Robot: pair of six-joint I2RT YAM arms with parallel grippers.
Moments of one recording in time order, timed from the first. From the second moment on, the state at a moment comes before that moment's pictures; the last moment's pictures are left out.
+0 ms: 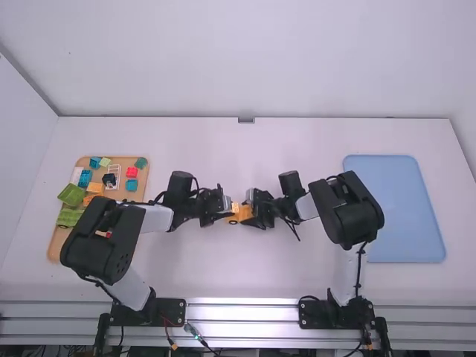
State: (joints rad) left arm -0.23 1.71 0.58 0.33 0.83 0.91; right arm 0.35 2.09 0.76 0.36 -0.99 -0.83
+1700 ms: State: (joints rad) left arm -0.23 1.83 0.73 0.06 0.92 1.06; right arm 0.32 2.09 0.70 0.44 -1.02 -0.88
